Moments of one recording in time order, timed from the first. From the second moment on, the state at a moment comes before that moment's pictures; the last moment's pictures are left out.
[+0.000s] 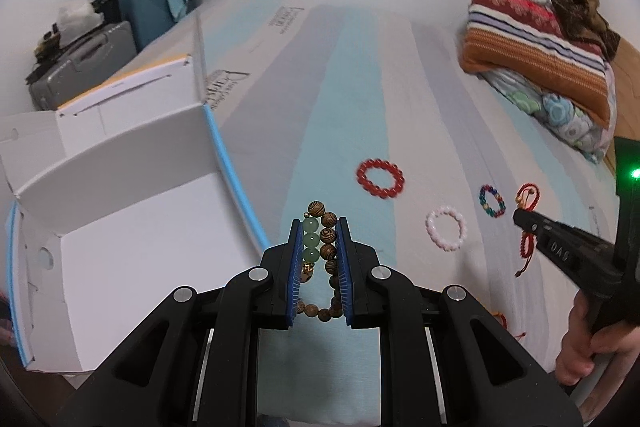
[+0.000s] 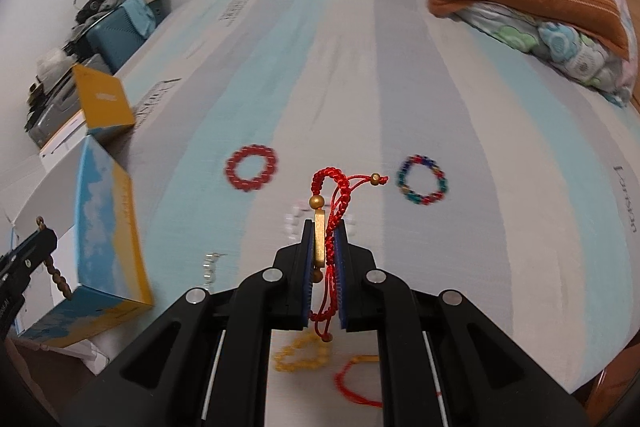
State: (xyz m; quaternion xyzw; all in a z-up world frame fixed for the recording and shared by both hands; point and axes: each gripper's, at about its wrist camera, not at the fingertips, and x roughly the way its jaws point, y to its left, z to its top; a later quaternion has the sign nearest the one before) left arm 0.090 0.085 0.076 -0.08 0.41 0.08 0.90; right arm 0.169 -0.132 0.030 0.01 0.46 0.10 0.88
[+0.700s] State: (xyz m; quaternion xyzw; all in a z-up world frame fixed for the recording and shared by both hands) left arm 0.035 0.201 0.091 -0.12 0.40 0.18 0.89; right arm 0.154 -0.007 0.059 -0.03 0.43 0.18 0.88
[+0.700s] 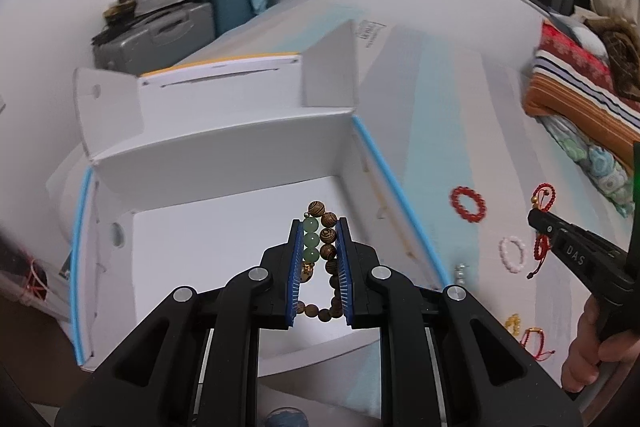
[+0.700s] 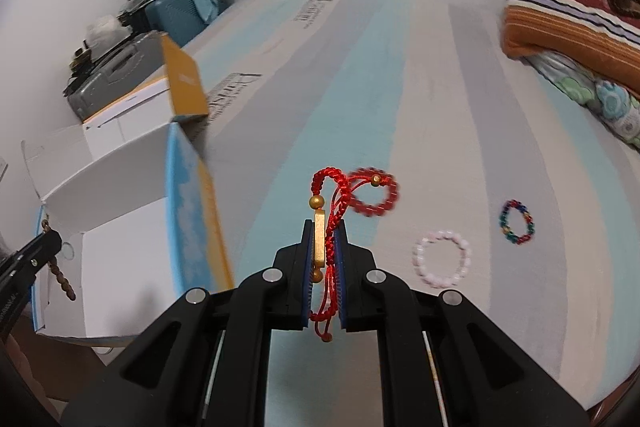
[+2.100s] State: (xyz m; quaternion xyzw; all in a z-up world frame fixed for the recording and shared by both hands) left arm 0.007 0.334 -0.015 -0.18 0.50 0.28 0.80; right arm 0.115 0.198 -0.020 -0.15 0.51 0.30 0.79
